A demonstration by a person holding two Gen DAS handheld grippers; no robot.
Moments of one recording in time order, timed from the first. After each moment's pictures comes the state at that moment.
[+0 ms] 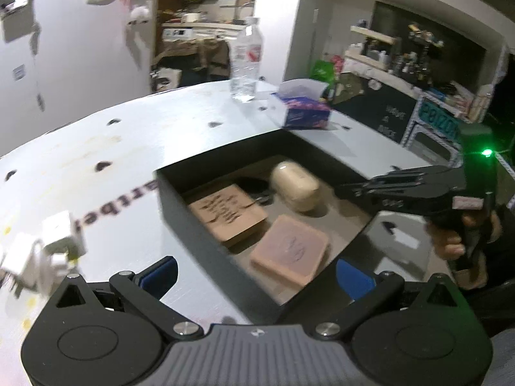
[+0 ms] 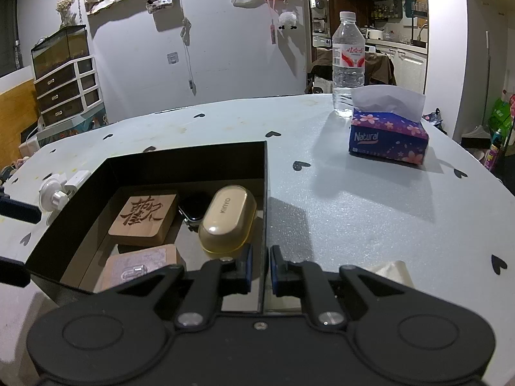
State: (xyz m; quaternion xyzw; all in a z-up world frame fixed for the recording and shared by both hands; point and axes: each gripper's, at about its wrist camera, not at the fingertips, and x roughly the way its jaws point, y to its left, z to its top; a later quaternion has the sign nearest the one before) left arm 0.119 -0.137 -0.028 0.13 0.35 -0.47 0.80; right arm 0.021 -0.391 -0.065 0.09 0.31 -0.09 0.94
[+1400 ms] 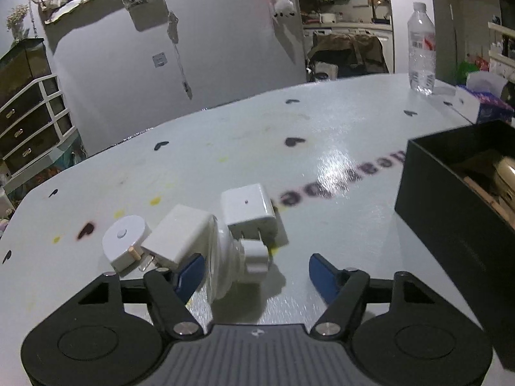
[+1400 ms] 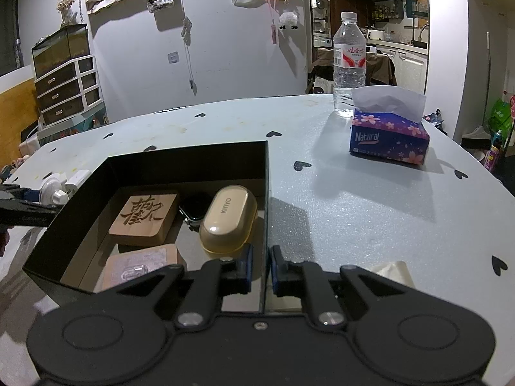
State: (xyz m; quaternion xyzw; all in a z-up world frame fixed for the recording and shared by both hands) left arm 0.207 -0.097 -0.078 0.17 0.31 -0.21 0.91; right arm 0.021 -0.391 -0.065 0.09 0.31 -0.10 0.94
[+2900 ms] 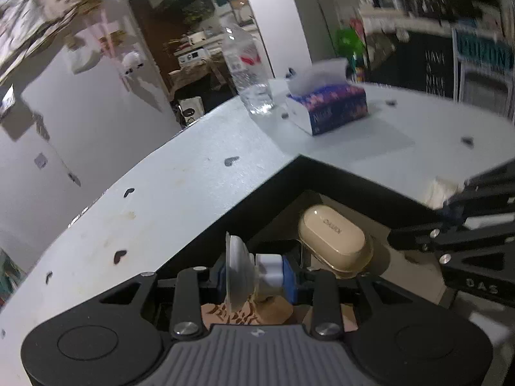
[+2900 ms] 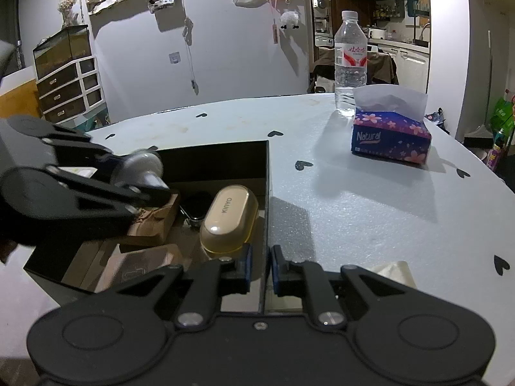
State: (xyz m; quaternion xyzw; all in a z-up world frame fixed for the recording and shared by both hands) left arm 0.119 -0.279 -0.039 0.31 0.26 -0.38 0.83; right arm 0.021 -0.391 -0.066 0.09 0.31 -0.09 0.94
